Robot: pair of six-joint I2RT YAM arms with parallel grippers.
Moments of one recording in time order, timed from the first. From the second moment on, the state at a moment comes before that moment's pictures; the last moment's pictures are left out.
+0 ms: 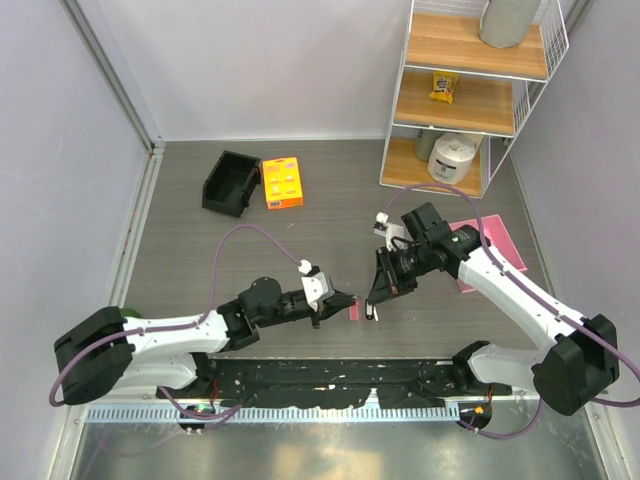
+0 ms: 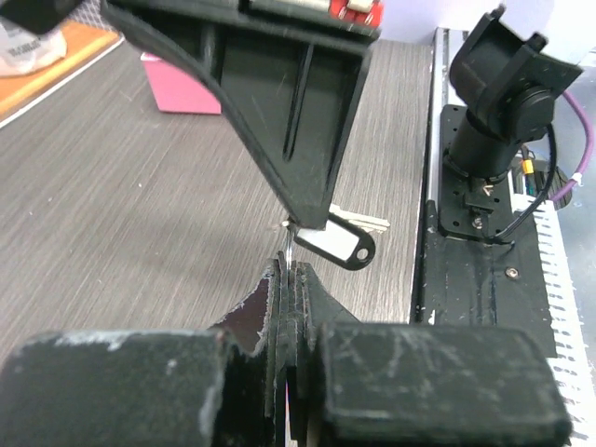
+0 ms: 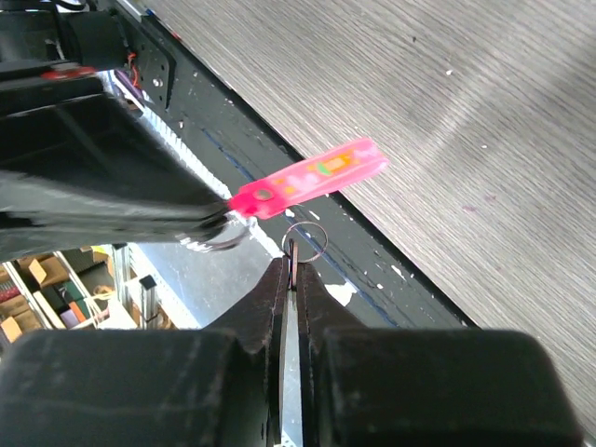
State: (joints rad) left arm -1.09 1.18 0.40 0.71 0.23 0.01; right arm 0.52 1.19 0.97 -0.87 -0.66 0.33
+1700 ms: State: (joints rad) left arm -0.76 0.79 0.79 -0.31 -0.39 -0.38; right arm 0.54 0.77 0.94 -0.54 0.34 0.40
